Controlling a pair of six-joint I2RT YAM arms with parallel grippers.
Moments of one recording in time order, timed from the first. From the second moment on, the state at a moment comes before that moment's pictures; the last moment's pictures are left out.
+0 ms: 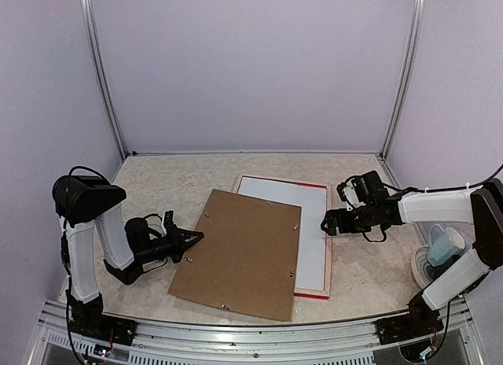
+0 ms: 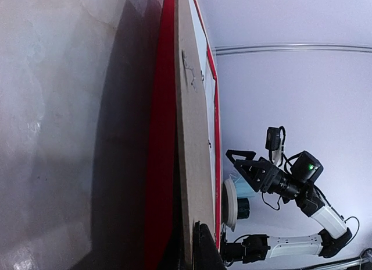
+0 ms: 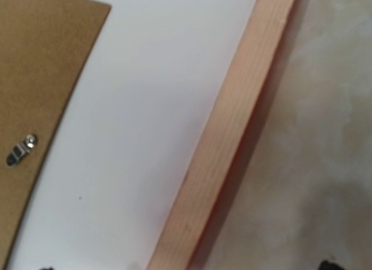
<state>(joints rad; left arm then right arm) -0.46 2.07 0.28 1.58 0.51 -1.27 0.44 1.47 0.74 -0.18 -0.07 0.30</state>
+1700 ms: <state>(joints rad) -0.47 2.02 0.32 1.57 0.49 -1.33 0.51 1.66 0.73 0.04 -0.15 0.34</state>
